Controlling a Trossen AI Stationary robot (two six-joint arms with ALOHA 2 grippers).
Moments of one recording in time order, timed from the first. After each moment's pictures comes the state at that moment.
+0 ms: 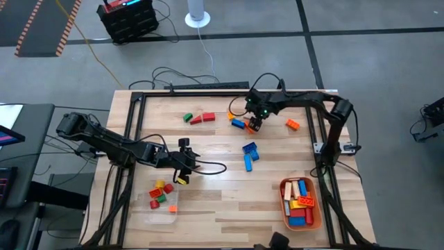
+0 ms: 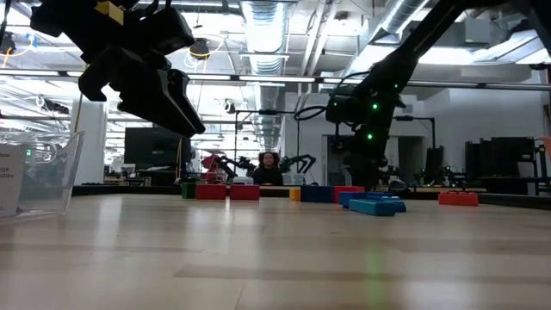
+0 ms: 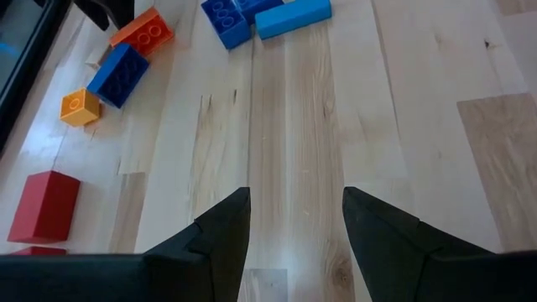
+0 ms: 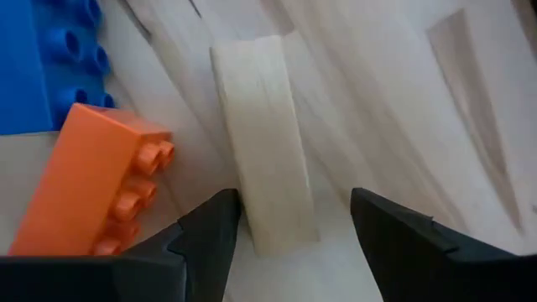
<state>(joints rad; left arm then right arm) -0.24 1.29 0.66 -0.09 -0.41 0.02 -0.61 1.85 1.09 -0.48 0.09 -0.12</state>
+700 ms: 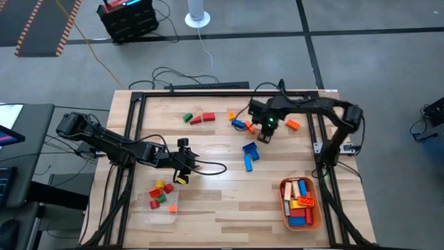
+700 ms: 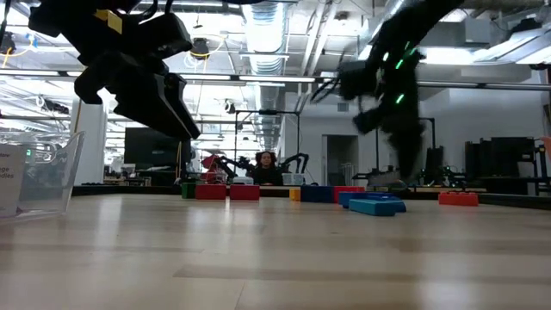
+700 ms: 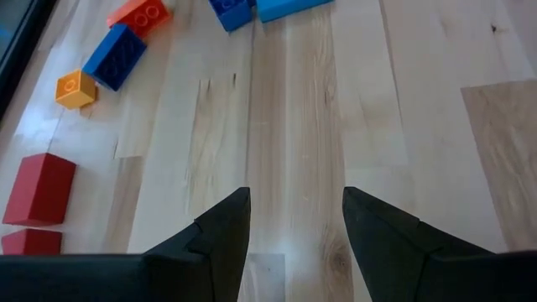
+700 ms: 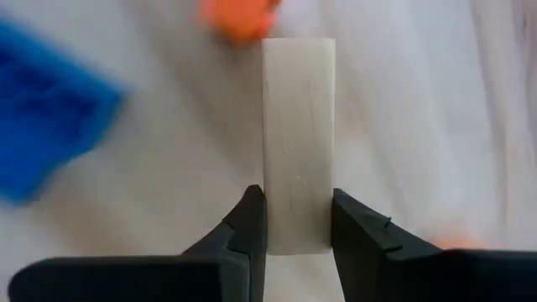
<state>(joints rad) -0.24 1.29 0.66 -0.12 -0.41 0.00 -0.42 1.67 1.10 -0.99 0.08 0.06</state>
